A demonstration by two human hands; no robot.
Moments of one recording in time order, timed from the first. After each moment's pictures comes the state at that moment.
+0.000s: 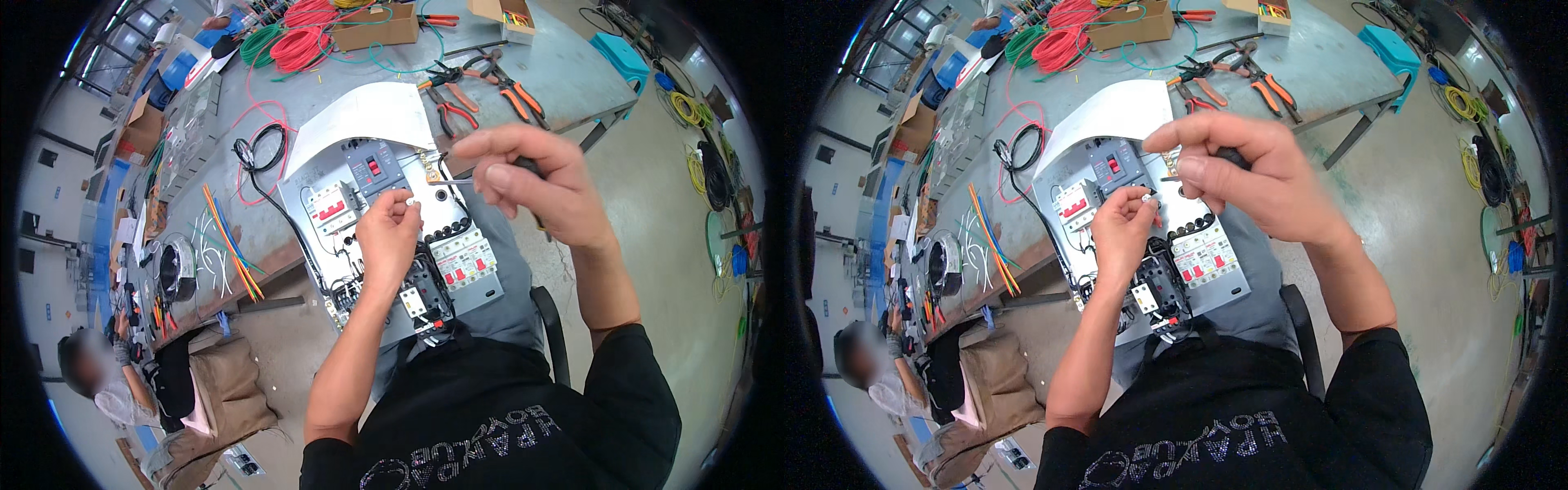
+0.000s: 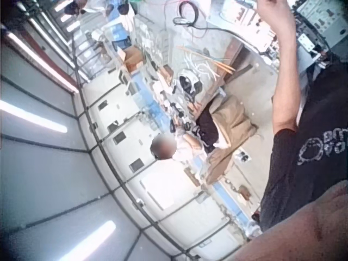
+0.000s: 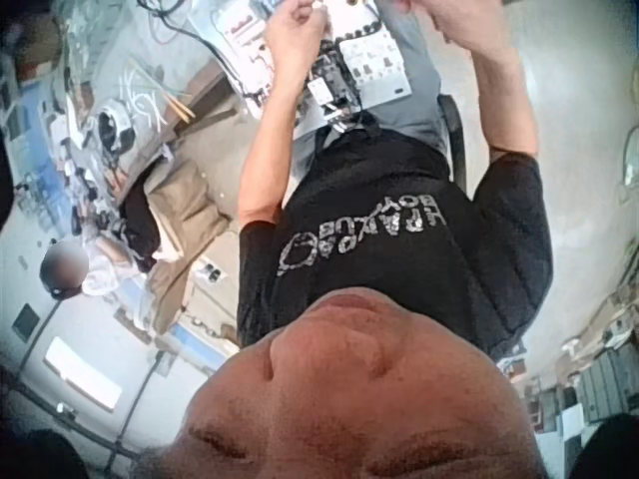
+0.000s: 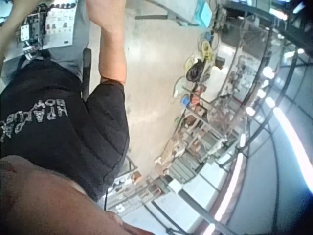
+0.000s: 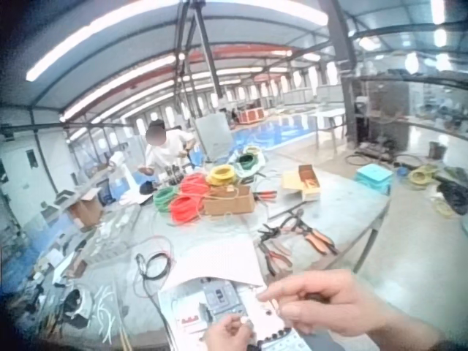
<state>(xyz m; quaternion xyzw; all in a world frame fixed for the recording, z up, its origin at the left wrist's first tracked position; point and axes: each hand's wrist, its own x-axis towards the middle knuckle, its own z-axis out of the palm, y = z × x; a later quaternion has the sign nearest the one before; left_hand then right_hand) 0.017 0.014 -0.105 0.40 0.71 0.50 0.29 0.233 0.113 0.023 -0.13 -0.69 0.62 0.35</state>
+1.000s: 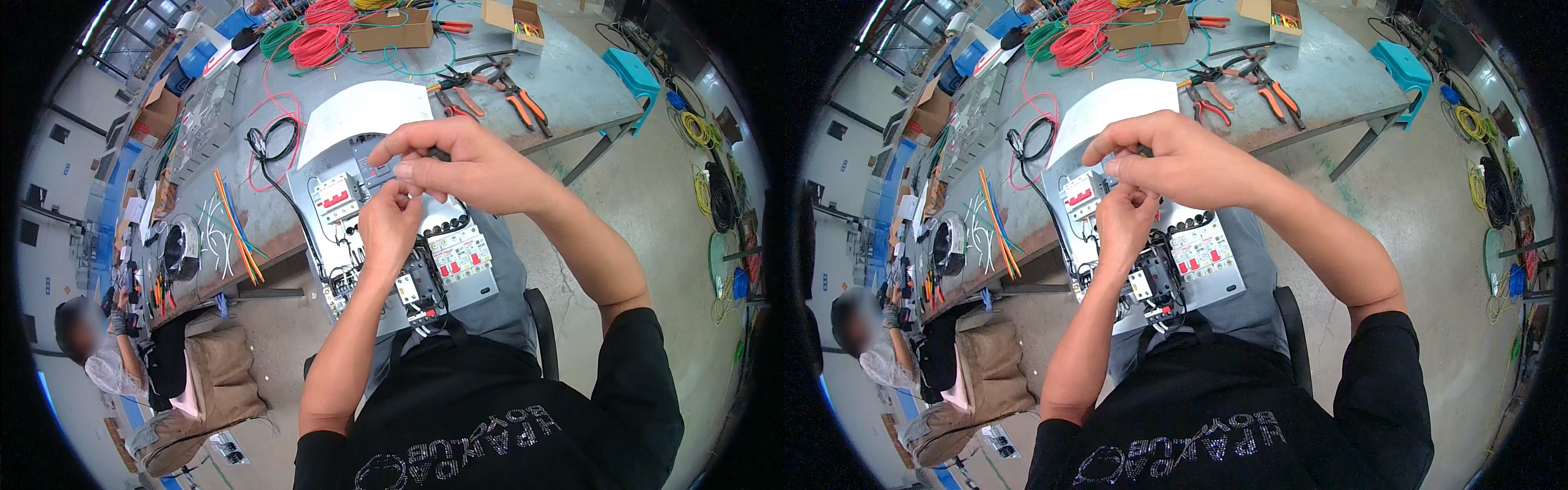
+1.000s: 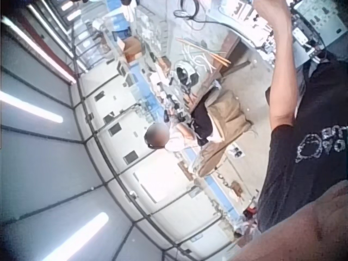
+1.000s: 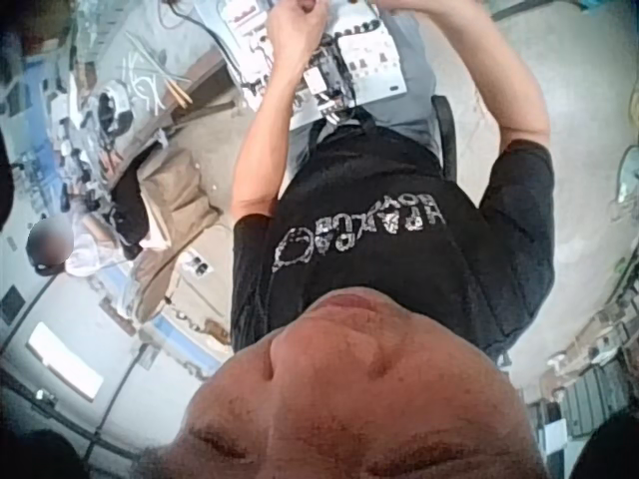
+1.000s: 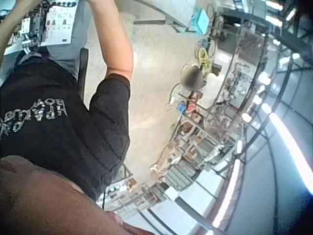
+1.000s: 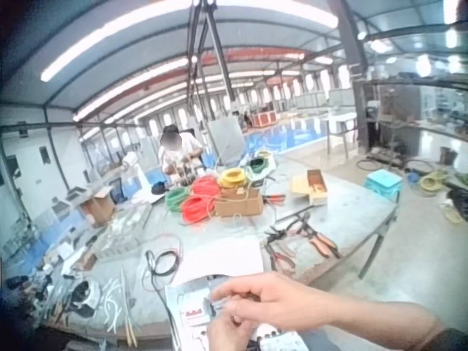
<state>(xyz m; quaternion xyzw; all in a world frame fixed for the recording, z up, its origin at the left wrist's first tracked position) 0.025 0.016 -0.090 0.45 0.79 0.38 0.15 0.175 0.126 0.031 -0.05 -0.77 0.59 0.23</state>
